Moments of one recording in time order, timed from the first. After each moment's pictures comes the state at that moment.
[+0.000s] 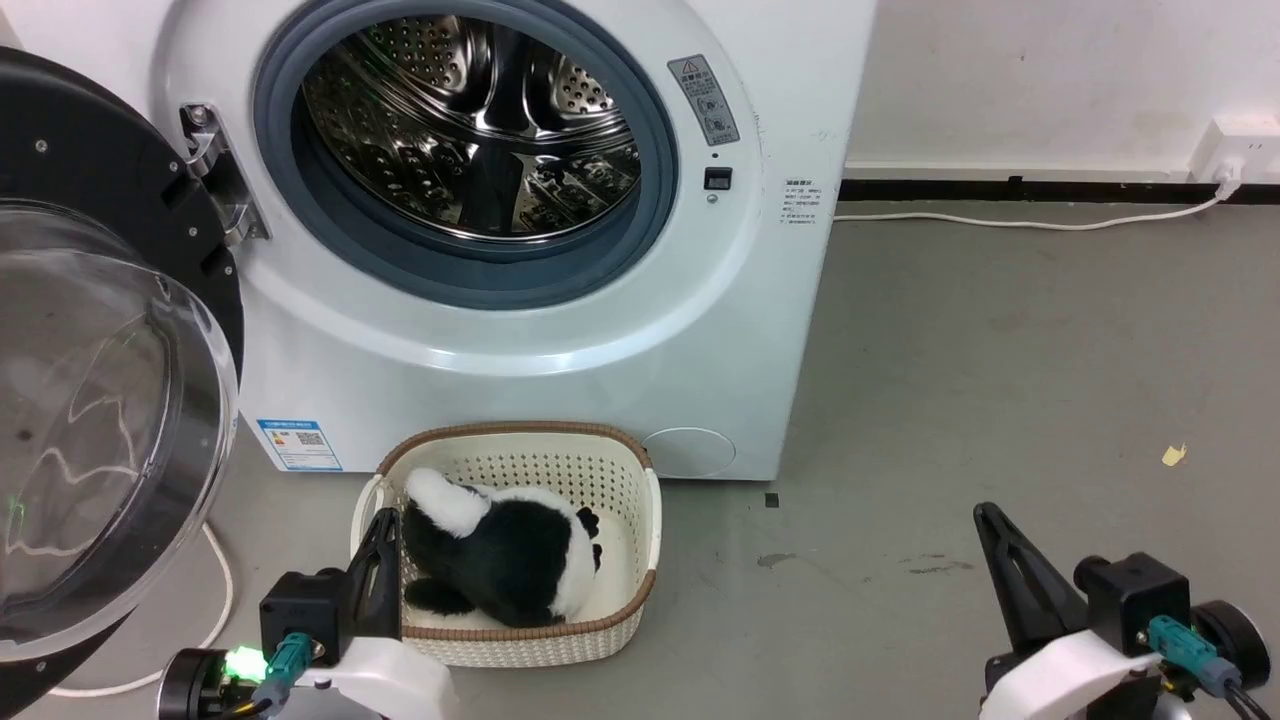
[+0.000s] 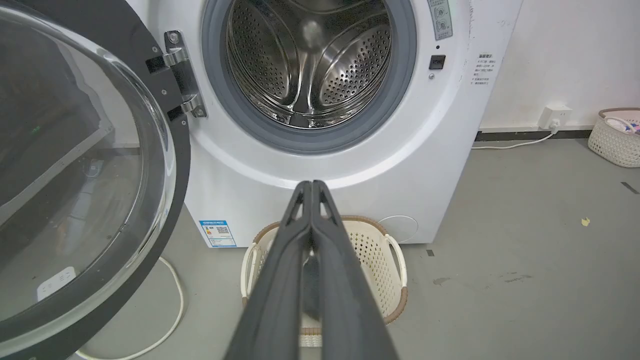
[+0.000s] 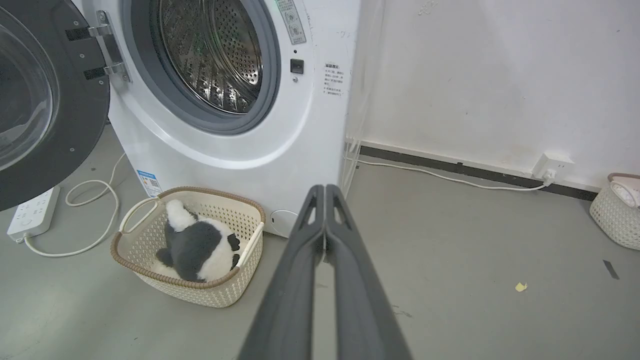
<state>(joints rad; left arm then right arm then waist) 0.02 0.06 -0.02 0.01 -0.02 0.01 -0.02 0.02 -0.06 0.00 0.00 0.01 0.13 -0.02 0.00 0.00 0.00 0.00</state>
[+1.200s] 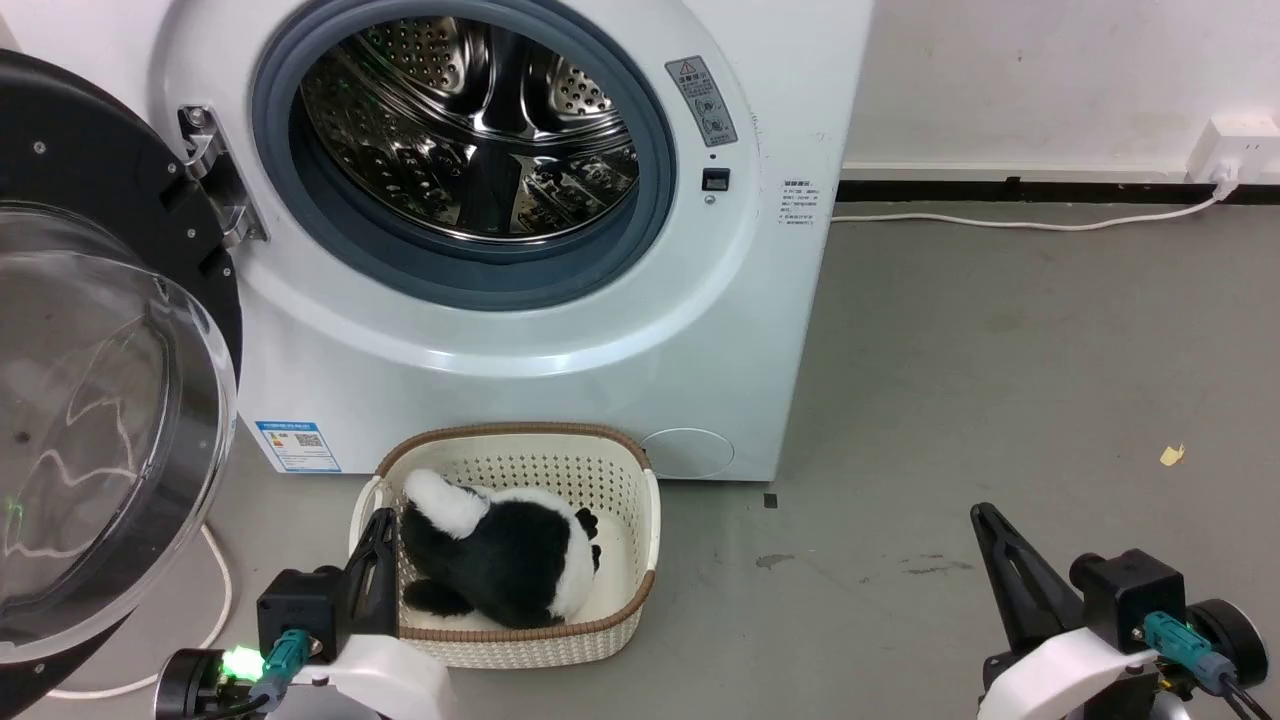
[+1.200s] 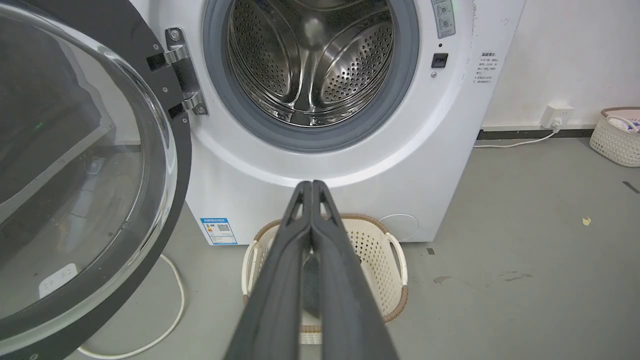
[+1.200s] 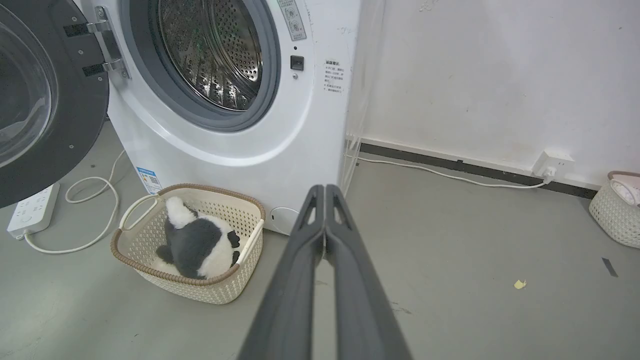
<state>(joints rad) 0.02 0.05 0.00 0.00 -0.01 0.00 0.00 0.01 -0.06 0.00 0.00 0.01 0.13 0.00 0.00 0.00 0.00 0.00</state>
